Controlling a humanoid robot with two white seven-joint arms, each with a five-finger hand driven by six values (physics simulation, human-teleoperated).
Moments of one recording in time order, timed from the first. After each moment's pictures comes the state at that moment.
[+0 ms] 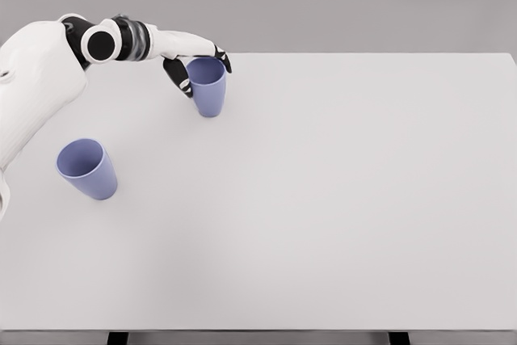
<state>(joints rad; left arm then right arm) -1.20 0.34 -1.09 -0.72 -0.23 -0.37 -0.61 0.00 0.00 -0.20 0.05 -0.06 -0.07 0.10</state>
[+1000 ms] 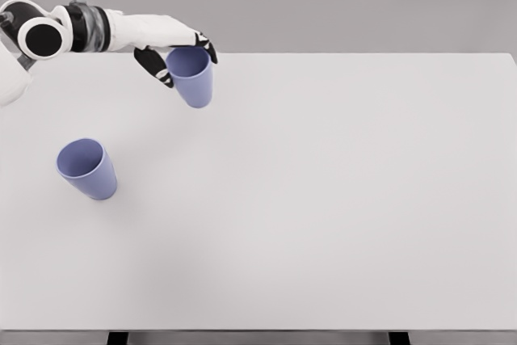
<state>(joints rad) -1.19 0.59 -1.08 -1.10 -0.15 -0.37 -0.61 0.00 0.00 -0.20 0.05 -0.06 -0.07 0.10</state>
